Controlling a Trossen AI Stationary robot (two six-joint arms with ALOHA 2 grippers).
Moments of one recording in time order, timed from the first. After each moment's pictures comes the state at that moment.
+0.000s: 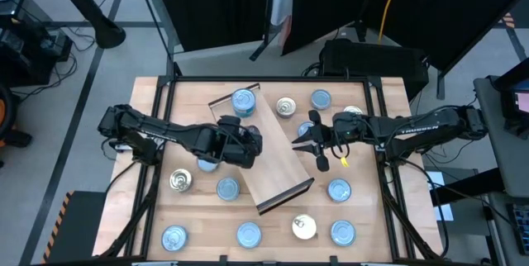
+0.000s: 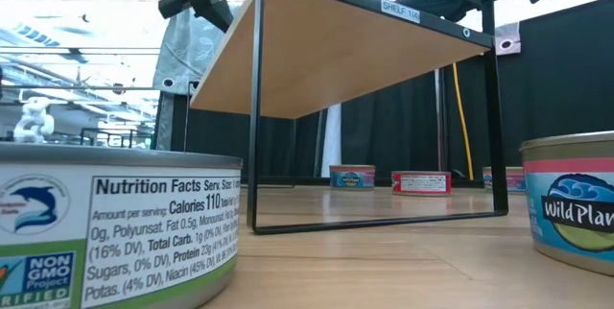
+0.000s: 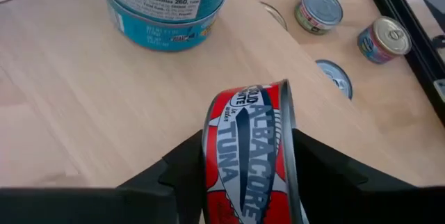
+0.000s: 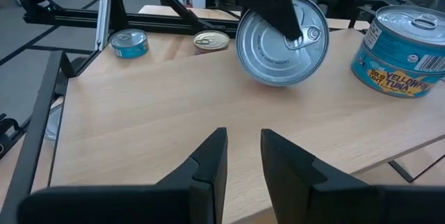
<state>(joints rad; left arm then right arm) -0.21 1.65 1.46 -1.02 -0.69 -1.49 0.00 1.12 0.70 0.07 -0.09 -0.05</state>
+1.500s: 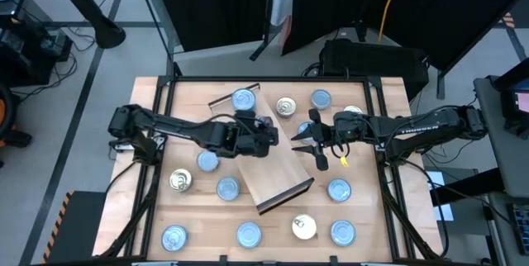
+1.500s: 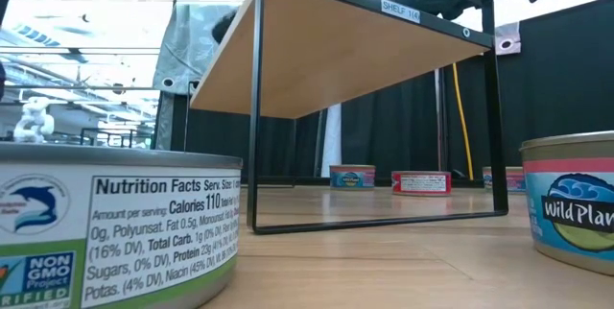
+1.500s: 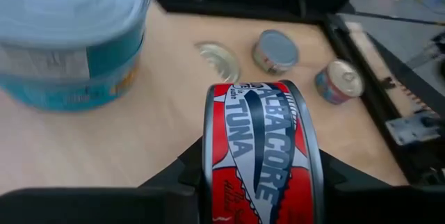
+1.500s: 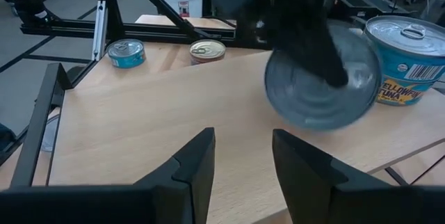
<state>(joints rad) -0.13 1.75 1.46 -0.68 -0.76 -1.33 0.00 1.12 0.70 0.10 -0.08 -0.03</state>
